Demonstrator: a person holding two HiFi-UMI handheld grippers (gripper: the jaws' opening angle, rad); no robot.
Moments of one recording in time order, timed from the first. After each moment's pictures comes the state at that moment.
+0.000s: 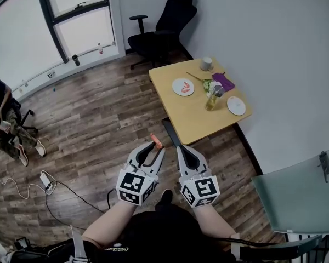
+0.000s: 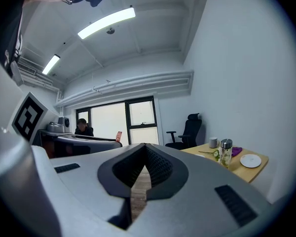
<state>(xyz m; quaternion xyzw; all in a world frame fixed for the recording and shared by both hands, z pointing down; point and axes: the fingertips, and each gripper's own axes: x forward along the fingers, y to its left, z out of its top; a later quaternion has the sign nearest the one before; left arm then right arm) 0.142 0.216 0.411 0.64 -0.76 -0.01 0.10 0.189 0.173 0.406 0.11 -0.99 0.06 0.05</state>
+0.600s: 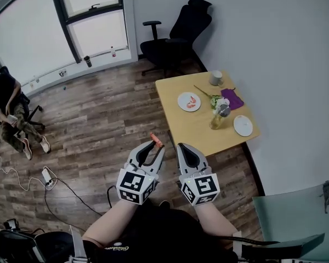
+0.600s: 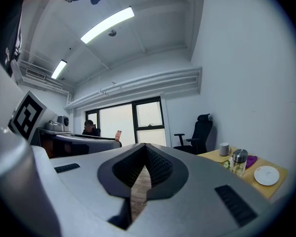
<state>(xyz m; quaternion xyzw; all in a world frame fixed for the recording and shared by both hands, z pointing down) 0.100 0.141 0.402 0.59 -0.80 -0.01 0.09 0.139 0.091 0.401 0.05 -1.00 0.05 0.04</state>
